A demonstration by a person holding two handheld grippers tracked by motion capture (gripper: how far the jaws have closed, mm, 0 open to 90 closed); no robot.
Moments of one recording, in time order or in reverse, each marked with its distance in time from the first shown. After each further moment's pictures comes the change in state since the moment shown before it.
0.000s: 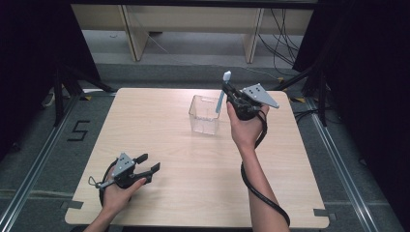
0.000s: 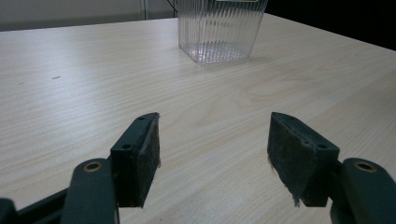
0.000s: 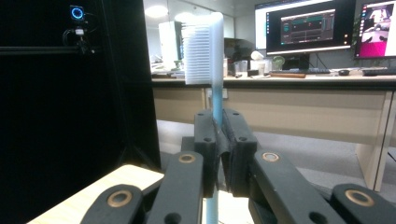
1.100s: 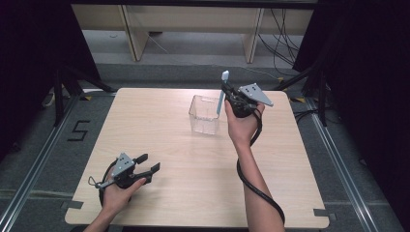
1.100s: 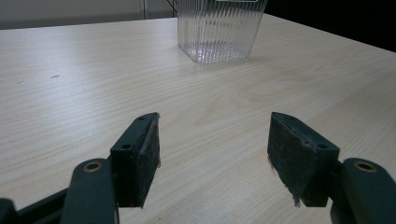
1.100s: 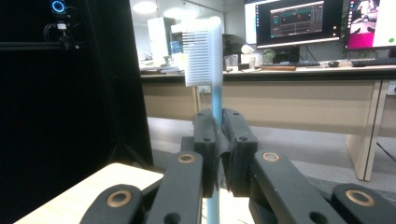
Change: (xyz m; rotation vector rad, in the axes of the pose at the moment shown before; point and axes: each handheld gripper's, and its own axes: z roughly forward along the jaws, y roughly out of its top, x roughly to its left) left arm 0.000 0.000 -0.001 0.000 -0.002 -0.008; right arm -0.009 -0.016 0.021 0.006 -0.044 0.005
